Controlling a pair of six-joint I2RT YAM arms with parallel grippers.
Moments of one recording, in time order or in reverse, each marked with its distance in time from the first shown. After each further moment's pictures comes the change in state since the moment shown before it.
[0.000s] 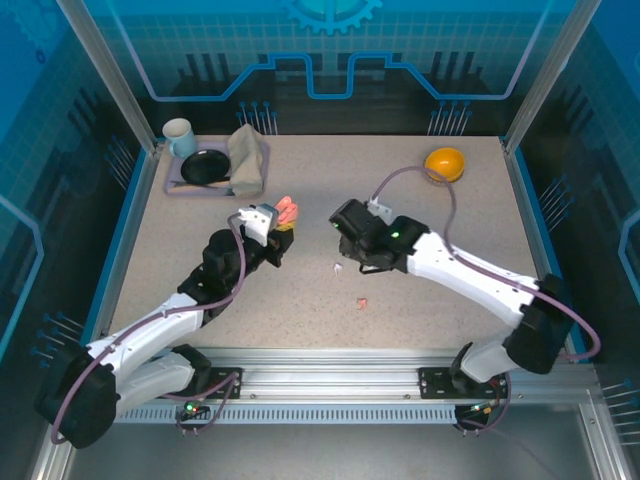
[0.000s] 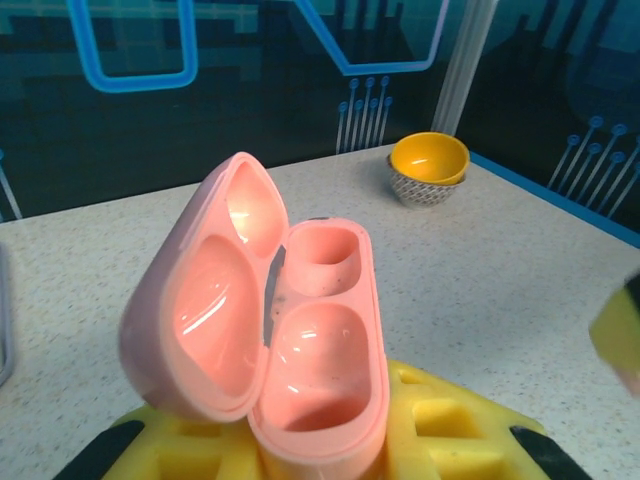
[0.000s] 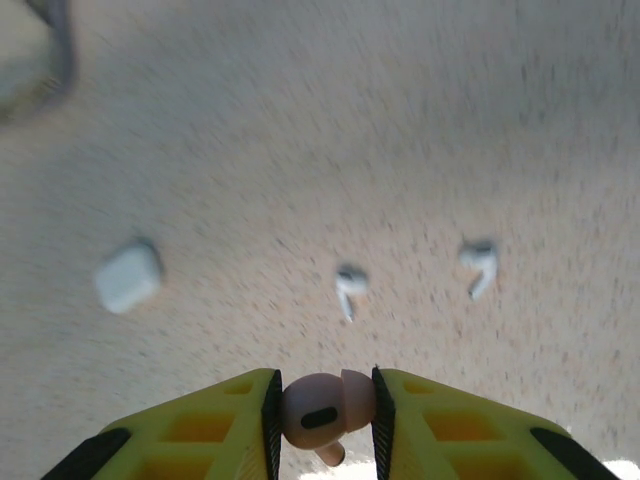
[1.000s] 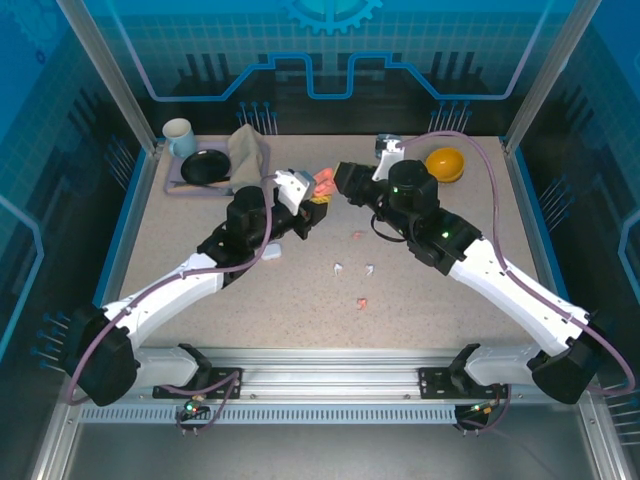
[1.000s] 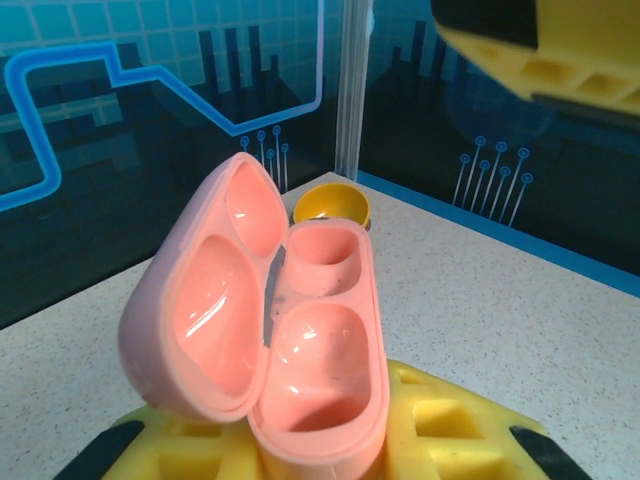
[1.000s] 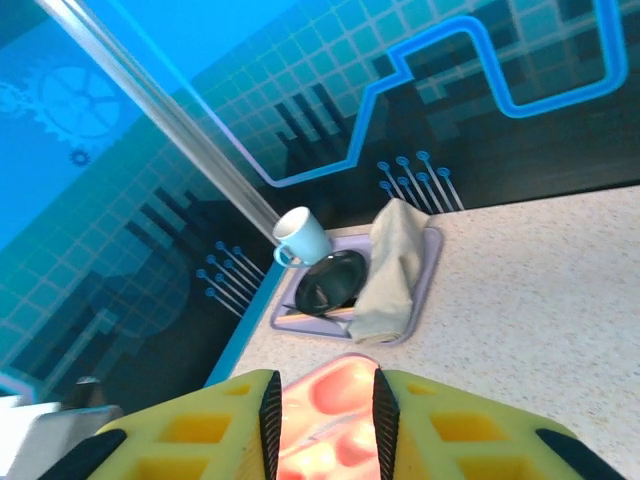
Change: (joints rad) left arm -0.066 0.249 0.393 -0.130 0.131 0.101; right arm -0.130 -0.174 -0.024 0.651 -0.183 -0.446
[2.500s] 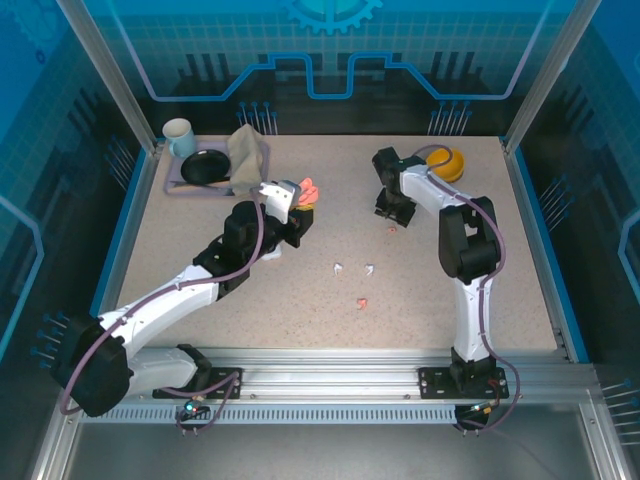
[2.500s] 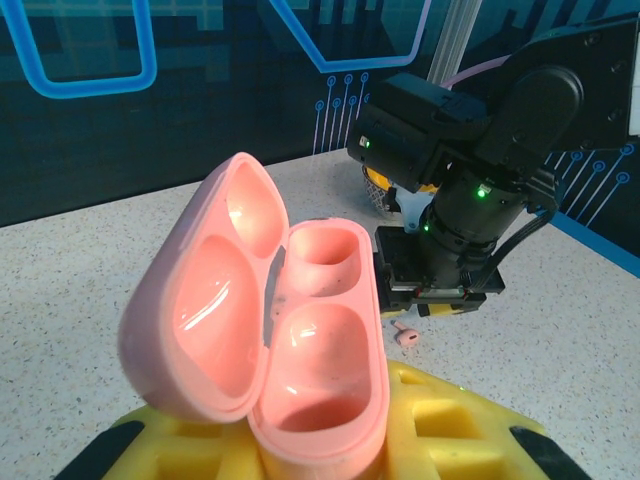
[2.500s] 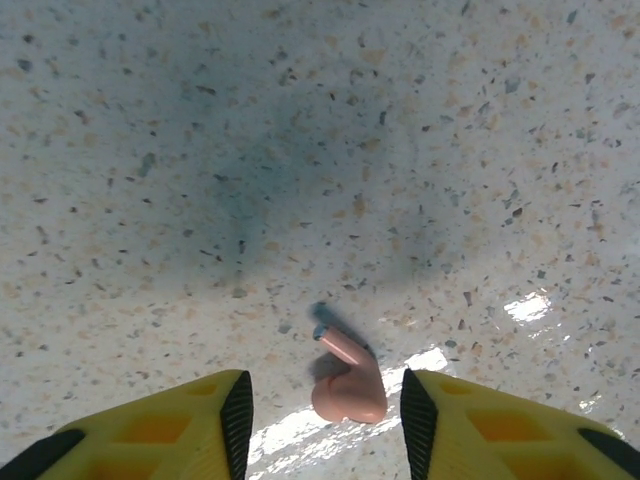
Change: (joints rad) left arm 0.000 -0.068 -0.125 -0.024 -0.174 -0.140; right arm -0.413 0.909 0.467 -0.801 -0.018 0.225
